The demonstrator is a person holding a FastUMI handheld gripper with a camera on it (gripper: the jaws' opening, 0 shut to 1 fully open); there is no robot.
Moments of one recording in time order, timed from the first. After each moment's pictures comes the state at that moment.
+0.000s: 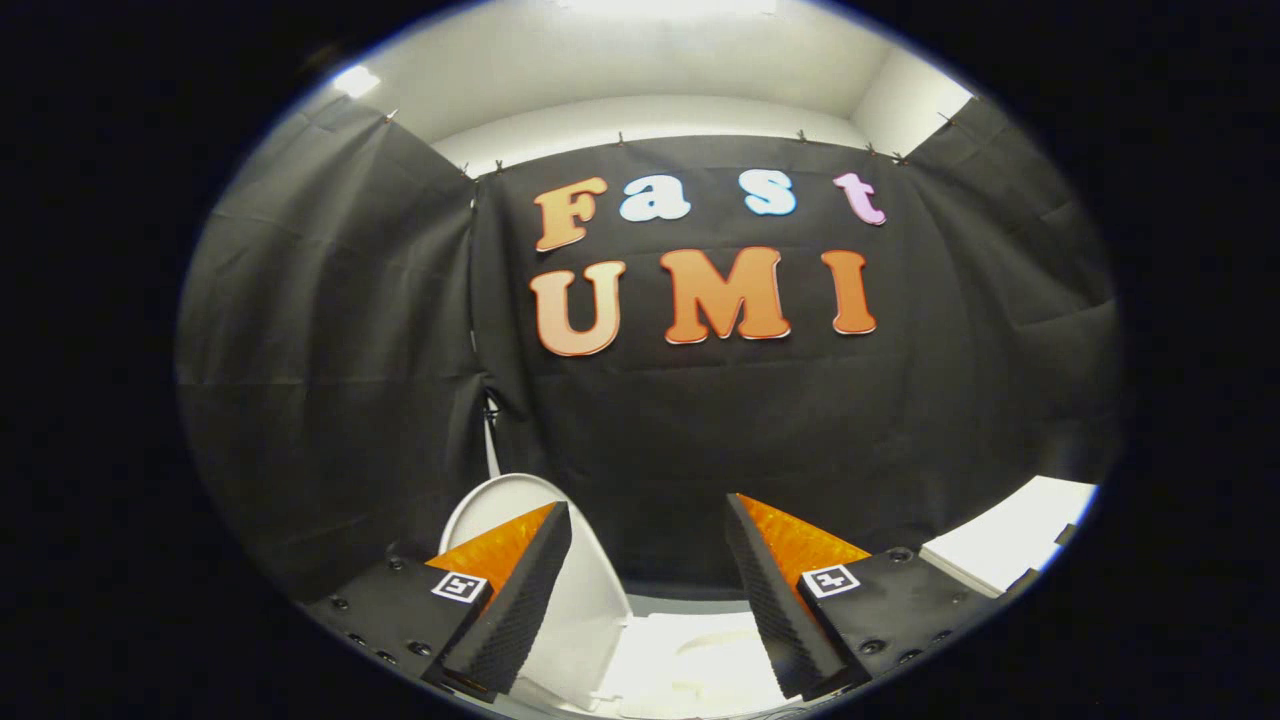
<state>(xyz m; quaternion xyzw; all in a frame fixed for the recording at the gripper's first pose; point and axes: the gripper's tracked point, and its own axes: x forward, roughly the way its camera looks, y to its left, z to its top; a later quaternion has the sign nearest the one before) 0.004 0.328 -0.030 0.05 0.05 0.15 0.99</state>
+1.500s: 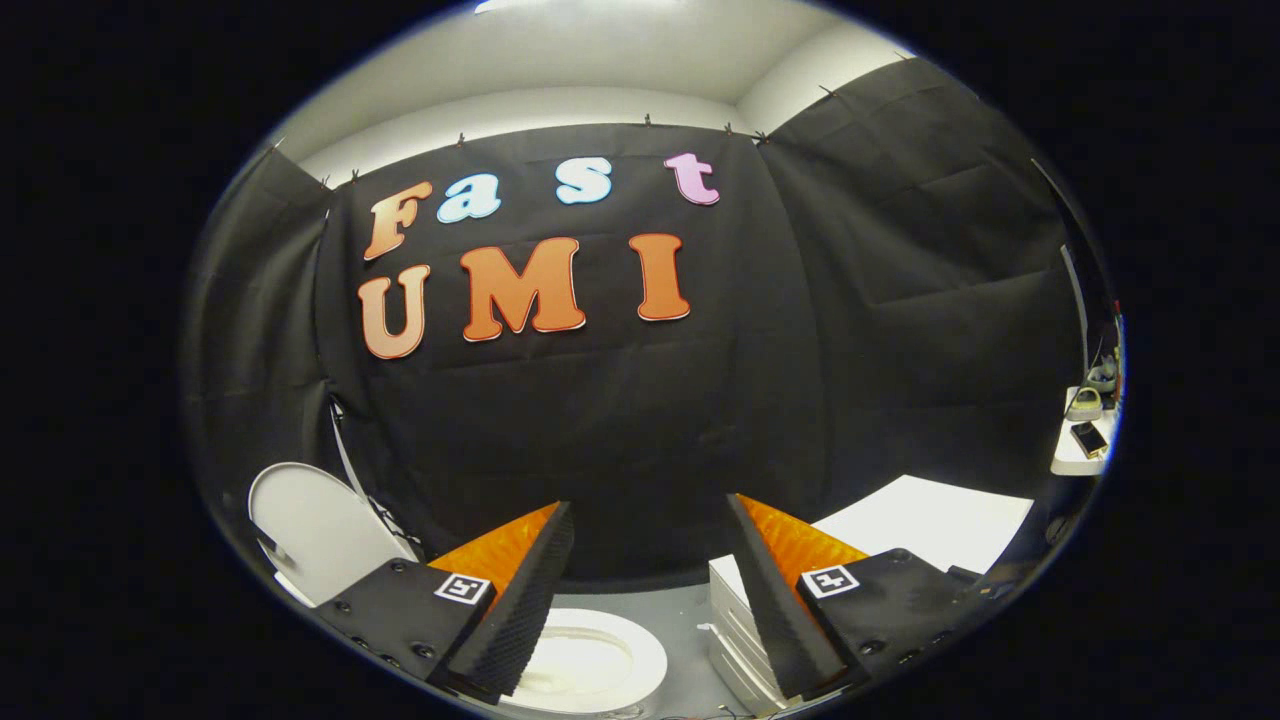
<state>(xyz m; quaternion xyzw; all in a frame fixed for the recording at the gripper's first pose) 0.056 -0.011 -0.062 0.07 0.08 0.00 0.99</state>
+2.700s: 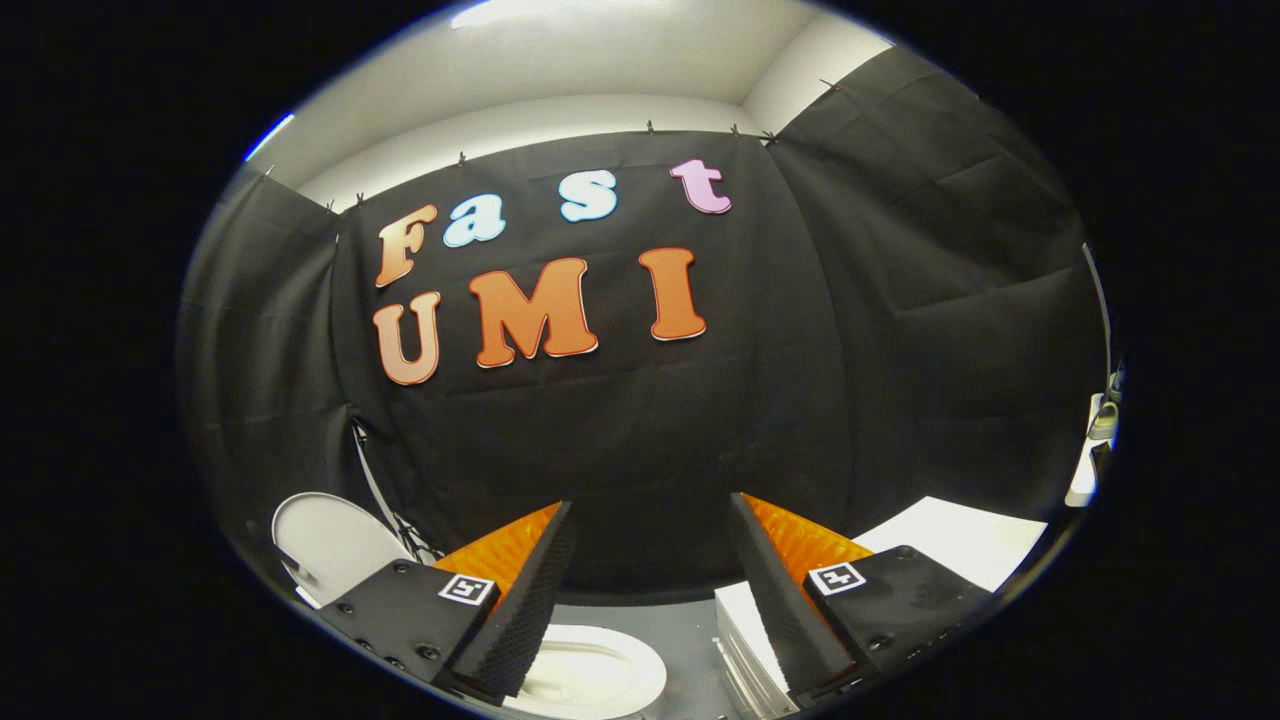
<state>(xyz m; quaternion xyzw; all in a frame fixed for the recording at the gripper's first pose) 0.082 -0.039 -0.009 0.08 0.06 0.04 0.99</state>
